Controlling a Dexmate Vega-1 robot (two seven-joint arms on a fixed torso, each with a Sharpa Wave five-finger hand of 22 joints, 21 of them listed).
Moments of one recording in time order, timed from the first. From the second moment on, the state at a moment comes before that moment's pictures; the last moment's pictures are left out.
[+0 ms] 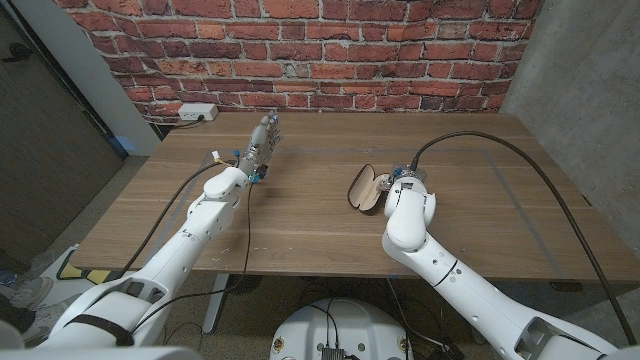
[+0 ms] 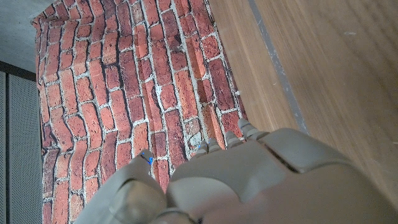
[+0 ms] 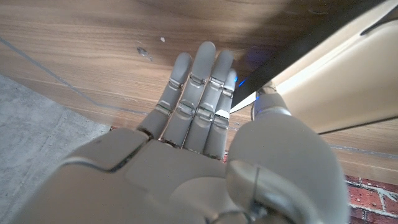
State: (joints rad) left arm 0.74 0.39 0.29 -1.20 -0.50 -0.20 -0.17; left_hand 0.03 0.08 0.29 0.18 0.36 -0.17 -0.05 0.18 0.18 -0.17 -0.10 0.19 0.17 -0.17 -0.03 0.17 0.17 -0.17 -0.03 0.35 0.19; right arm -0.89 -0.32 -0.71 -1.90 -1.41 -1.04 0.69; right_hand 0.93 0.11 0.25 -0.17 0.19 1.00 -0.04 0.33 0.25 1.14 -0.07 0.56 0.45 0.95 -0.13 0.96 0.57 0.50 -0.05 1.06 0.60
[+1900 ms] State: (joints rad) left arm 0.71 0.37 0.32 -1.20 -0.49 -0.27 -0.21; left_hand 0.32 0.04 0.31 -0.03 0.27 -0.07 -0.03 0.25 0.19 -0.01 -0.07 0.26 0.19 0.04 -0.03 0.21 0.18 -0.10 -0.03 0.37 0.19; right arm -1.12 -0.20 -0.51 -1.90 -1.20 -0.68 -0.15; right_hand 1.07 0.13 0.31 -0.16 0.18 1.10 -0.03 0.38 0.28 1.26 -0.09 0.62 0.52 1.01 -0.16 1.02 0.66 0.51 -0.05 1.17 0.54
